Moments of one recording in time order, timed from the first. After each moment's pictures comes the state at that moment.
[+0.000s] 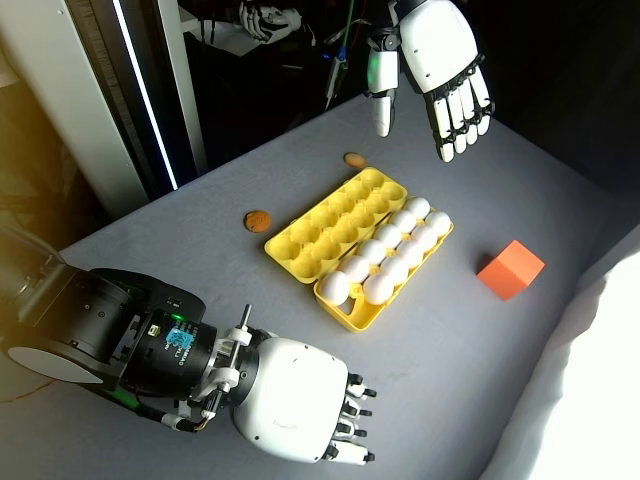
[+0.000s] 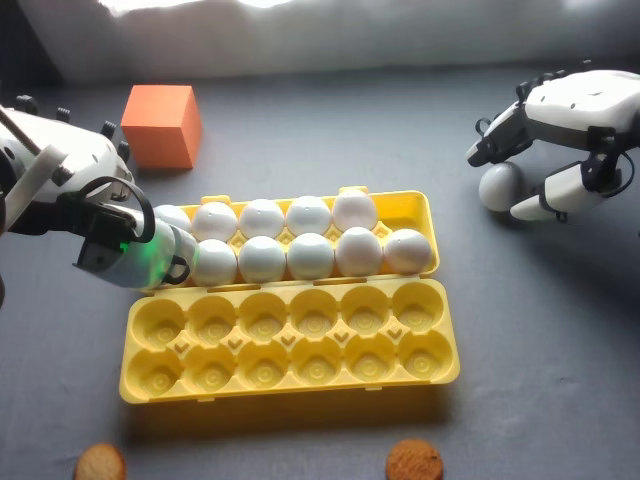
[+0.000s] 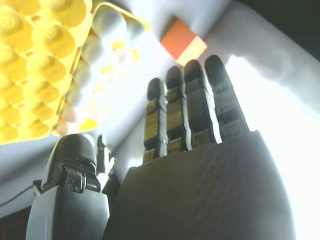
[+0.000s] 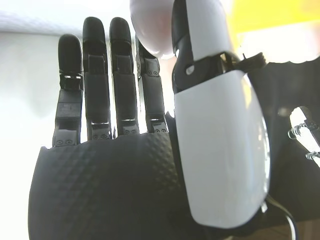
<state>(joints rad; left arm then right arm) -0.22 -0.80 0.50 1.05 1.17 -0.06 -0.32 -1.20 1.46 0.00 0.30 -0.73</state>
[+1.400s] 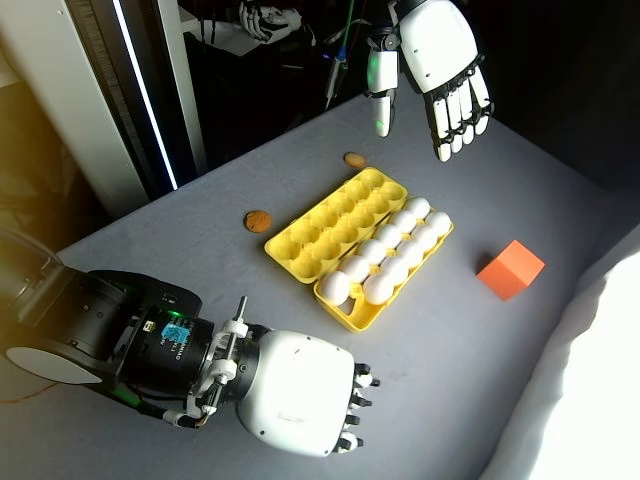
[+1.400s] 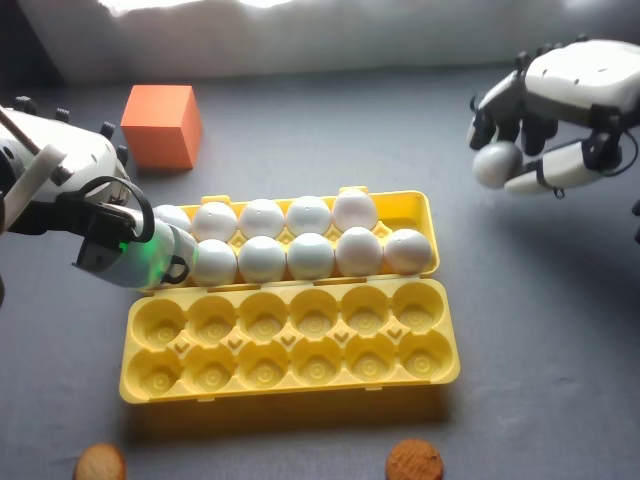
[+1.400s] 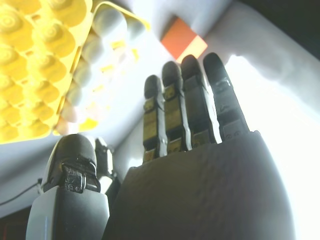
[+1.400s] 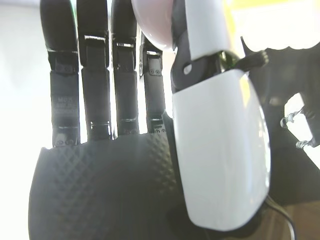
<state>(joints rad) -0.22 -0.80 0.50 1.05 1.17 -0.06 -0.30 -1.19 1.46 -0.03 0.42 -0.72</state>
